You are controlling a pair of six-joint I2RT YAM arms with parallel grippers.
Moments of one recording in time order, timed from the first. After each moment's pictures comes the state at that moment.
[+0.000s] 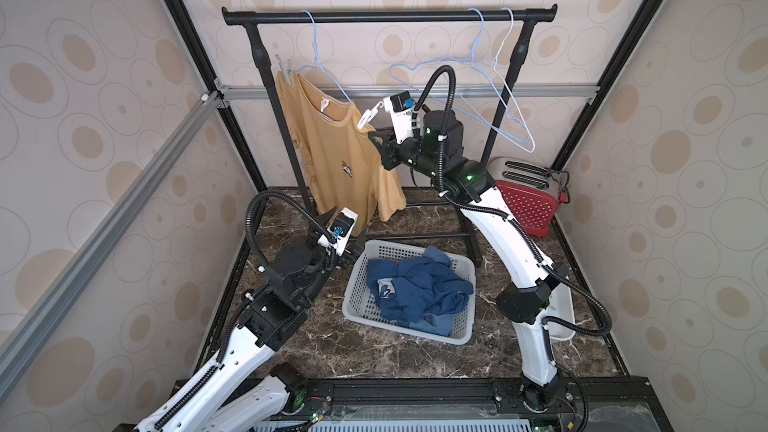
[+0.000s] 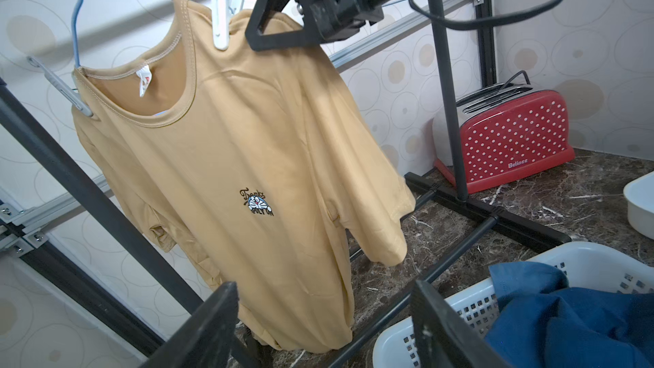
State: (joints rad) left arm -0.62 0.80 0.86 -0.04 -0.24 0.39; right arm 0.71 2.12 2.61 -0.52 -0.13 0.09
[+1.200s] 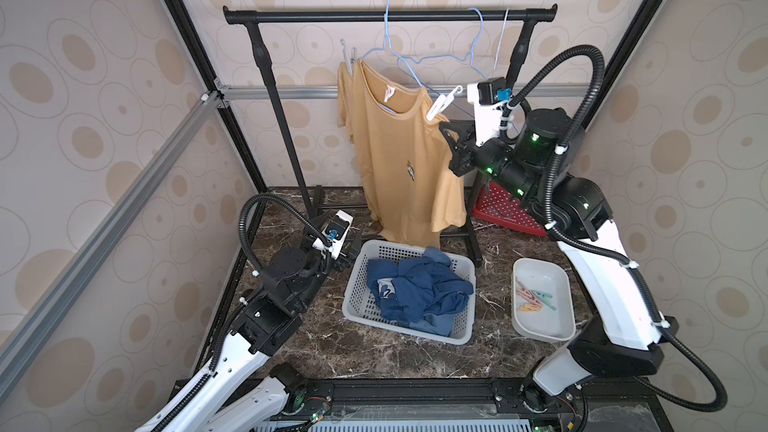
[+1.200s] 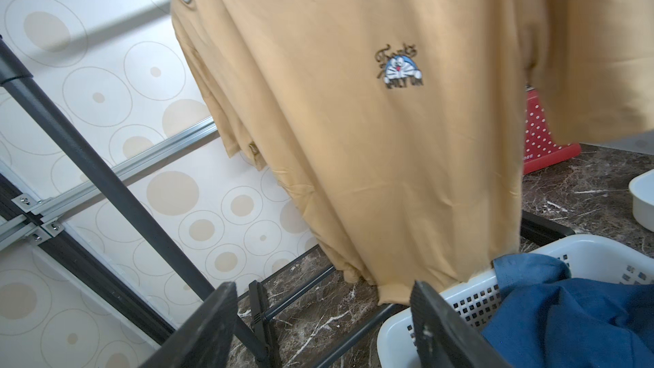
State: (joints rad) left arm -0.62 0.76 0.86 -0.10 -0.26 0.39; right arm 0.71 1.55 2.23 -0.67 0.08 -0.01
